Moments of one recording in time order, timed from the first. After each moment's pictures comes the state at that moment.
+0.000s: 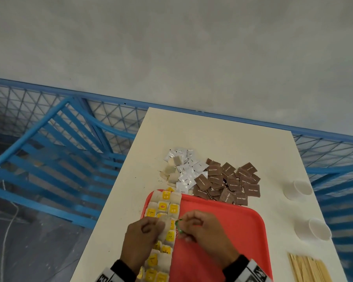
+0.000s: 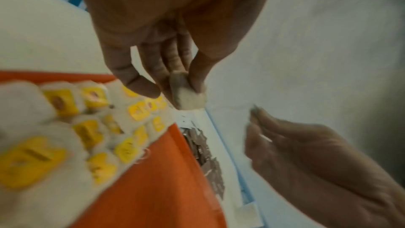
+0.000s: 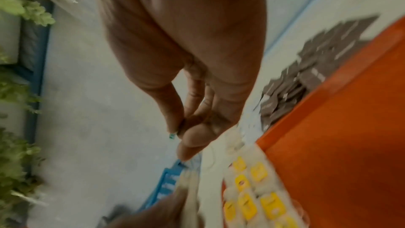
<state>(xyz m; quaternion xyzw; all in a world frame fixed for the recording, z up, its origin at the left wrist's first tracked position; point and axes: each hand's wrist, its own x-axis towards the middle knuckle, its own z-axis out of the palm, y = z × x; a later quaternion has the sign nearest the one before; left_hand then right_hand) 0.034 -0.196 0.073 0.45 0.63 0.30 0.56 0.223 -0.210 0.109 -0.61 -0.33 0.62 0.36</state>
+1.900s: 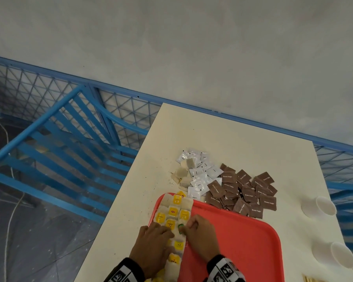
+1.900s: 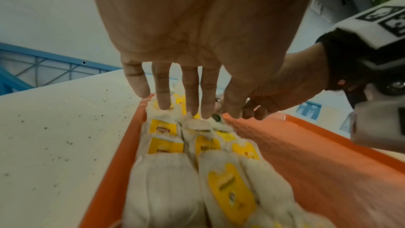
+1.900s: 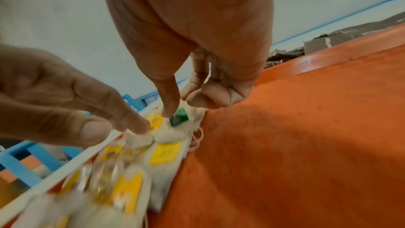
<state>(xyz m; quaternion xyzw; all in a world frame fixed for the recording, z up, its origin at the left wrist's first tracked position) 0.014 -0.176 0.015 0.84 0.49 0.01 0.23 0.200 -0.170 0.004 -0.74 -0.49 0.40 0.21</state>
